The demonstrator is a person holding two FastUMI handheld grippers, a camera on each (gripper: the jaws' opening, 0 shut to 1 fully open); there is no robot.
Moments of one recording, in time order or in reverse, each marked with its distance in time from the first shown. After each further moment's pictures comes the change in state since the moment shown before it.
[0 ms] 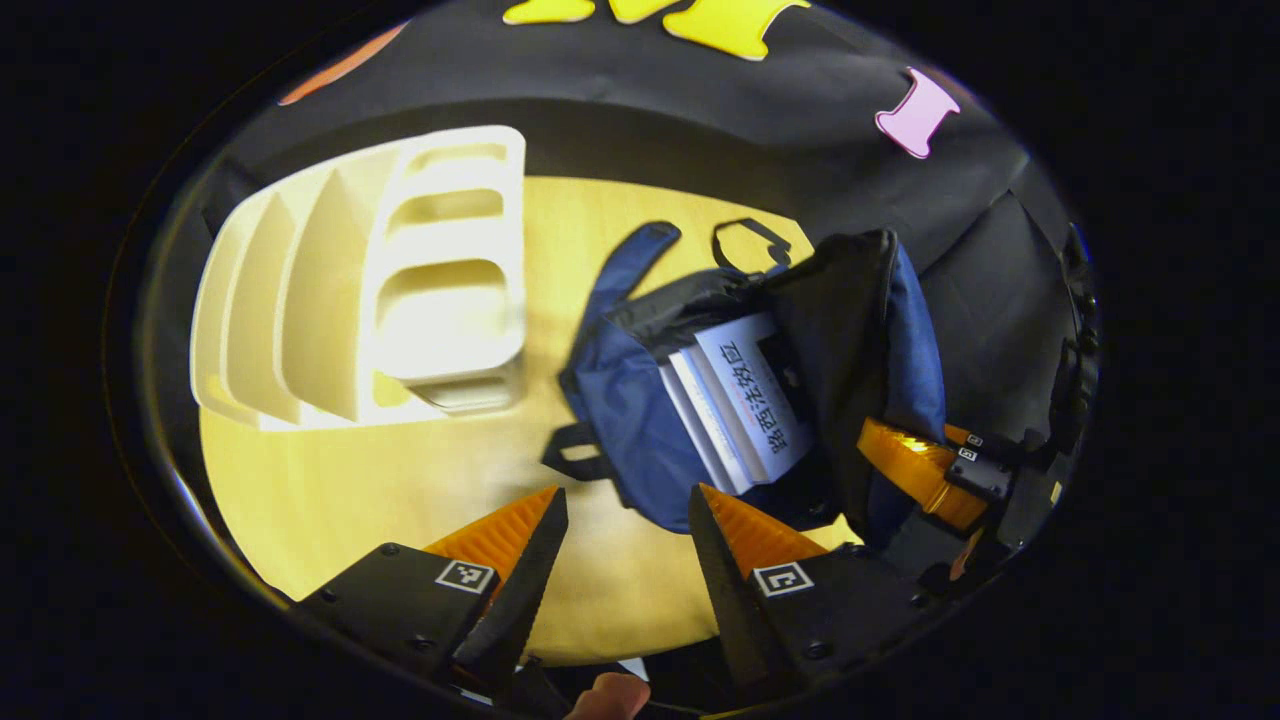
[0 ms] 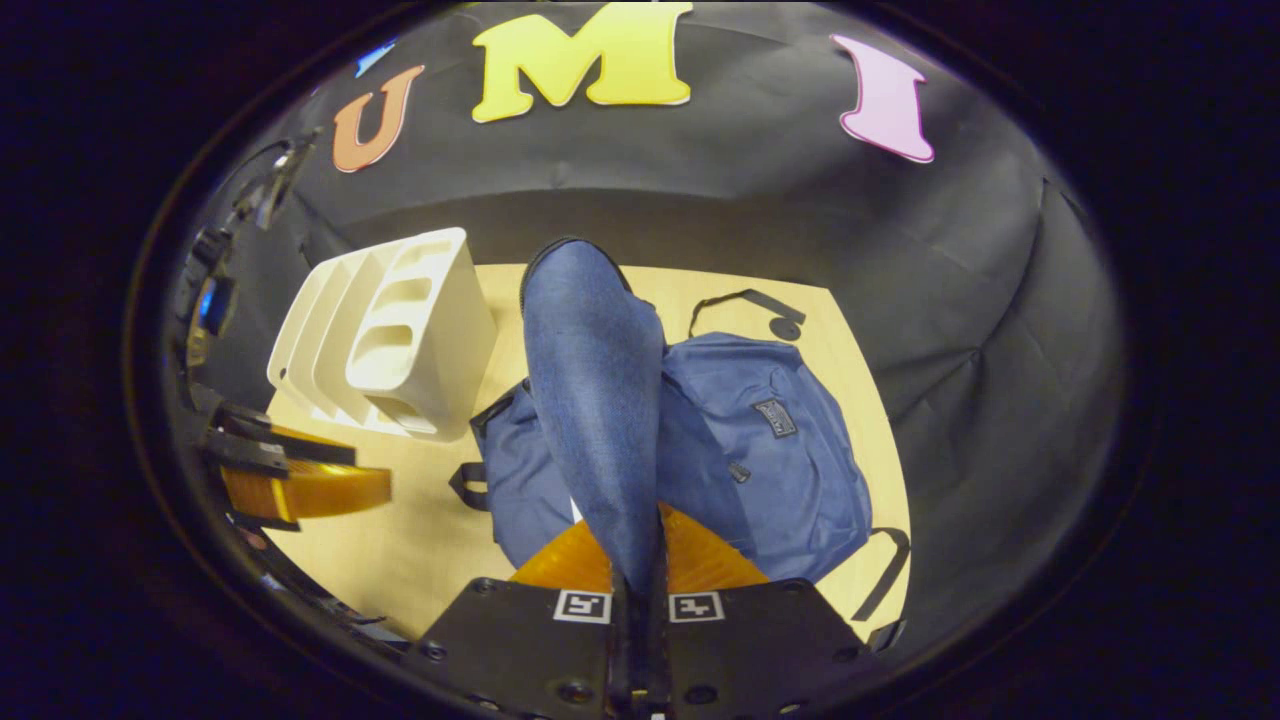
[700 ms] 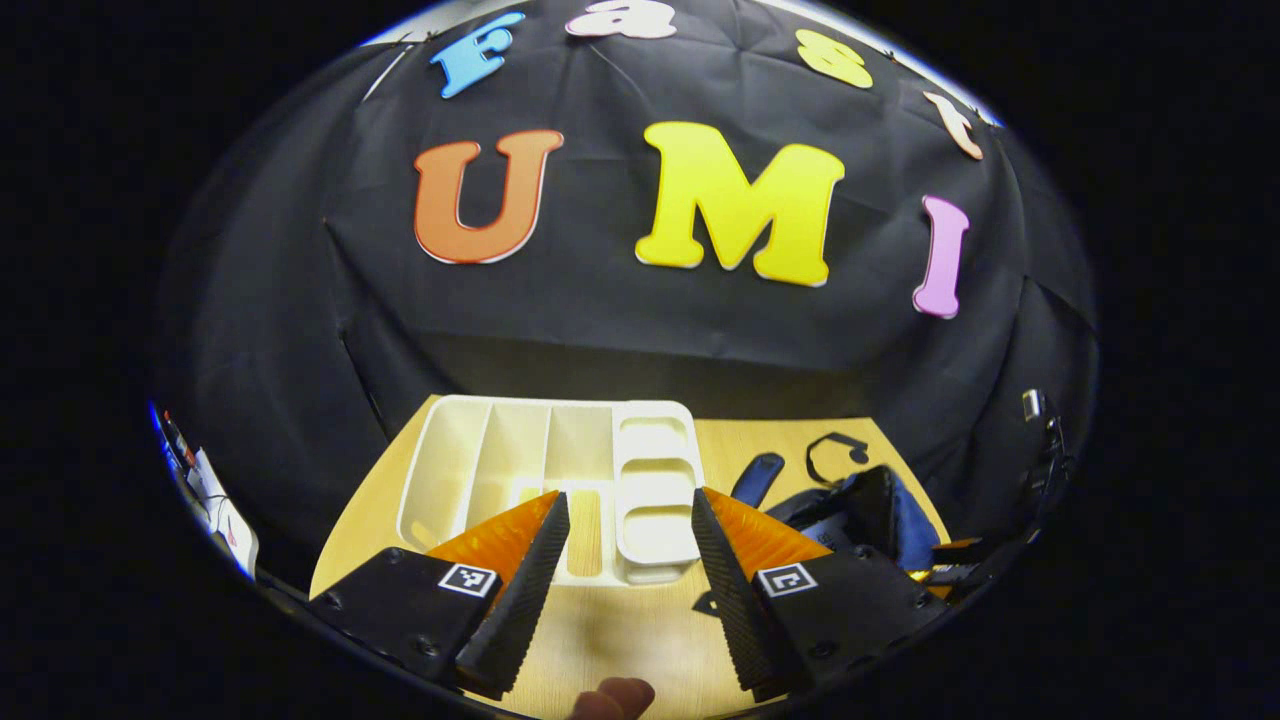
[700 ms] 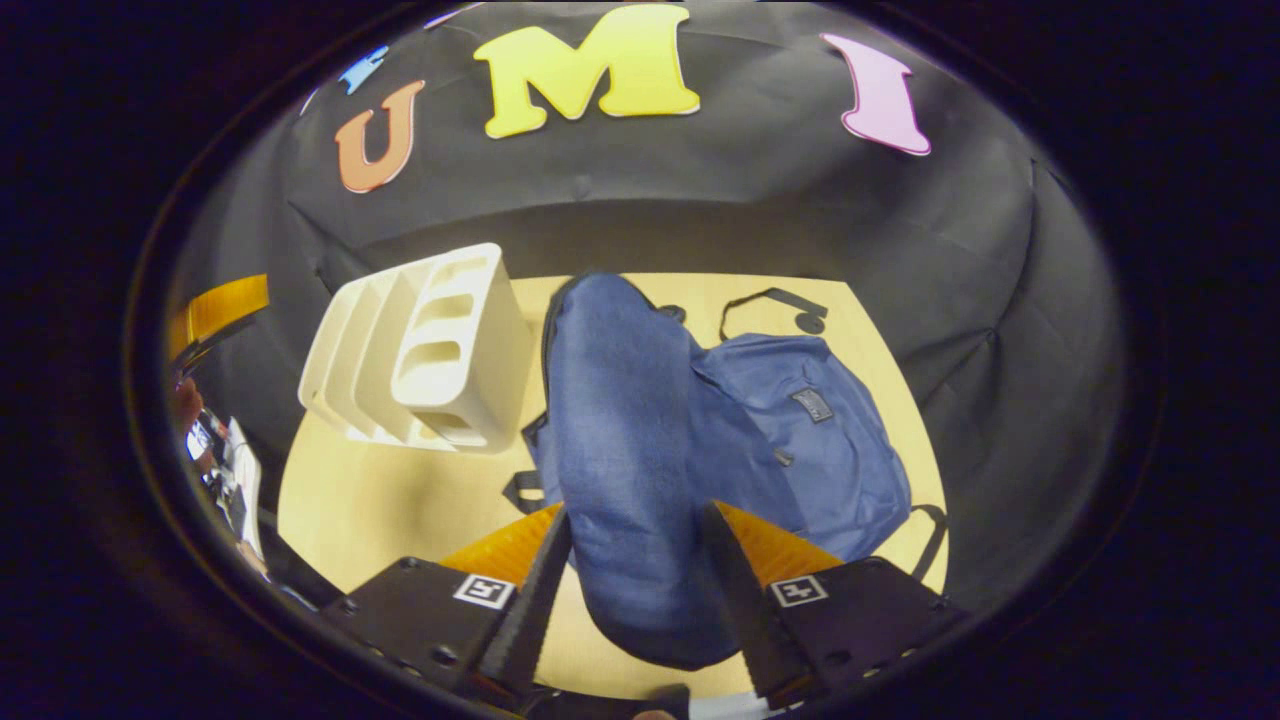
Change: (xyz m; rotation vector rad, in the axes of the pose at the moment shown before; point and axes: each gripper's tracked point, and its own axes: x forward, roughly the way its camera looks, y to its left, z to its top) left arm -0.157 0.079 0.144 -0.012 -0.678 0.244; right arm -0.030 0.052 0.003 0.068 -0.043 0.095
